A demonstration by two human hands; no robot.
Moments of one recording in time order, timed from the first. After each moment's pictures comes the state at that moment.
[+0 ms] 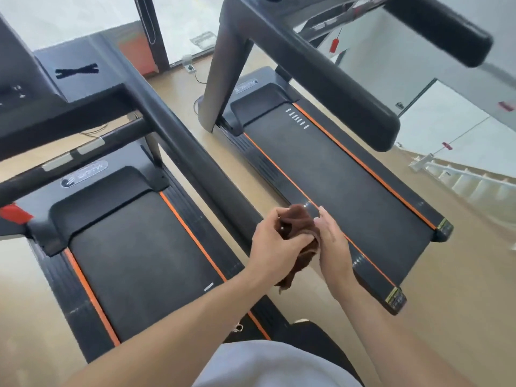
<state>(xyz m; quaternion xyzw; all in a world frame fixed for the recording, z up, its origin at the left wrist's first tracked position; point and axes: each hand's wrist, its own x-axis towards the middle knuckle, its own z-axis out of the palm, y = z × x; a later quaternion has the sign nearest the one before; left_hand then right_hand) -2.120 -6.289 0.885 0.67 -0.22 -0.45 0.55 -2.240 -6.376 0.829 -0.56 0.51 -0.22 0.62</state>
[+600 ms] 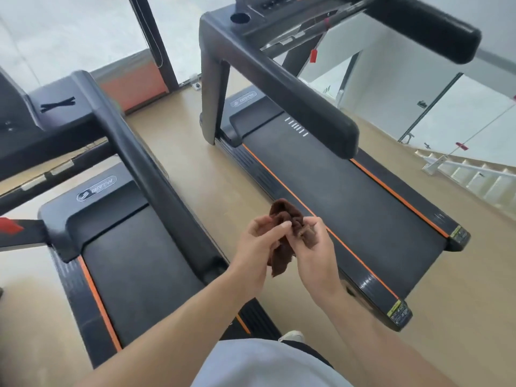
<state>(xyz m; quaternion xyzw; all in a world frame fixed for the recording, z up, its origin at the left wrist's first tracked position) -2.221 -6.380 0.920 0.56 0.01 -0.52 0.65 -2.325 -6.441 0.890 -0.56 0.39 -0.30 0.67</state>
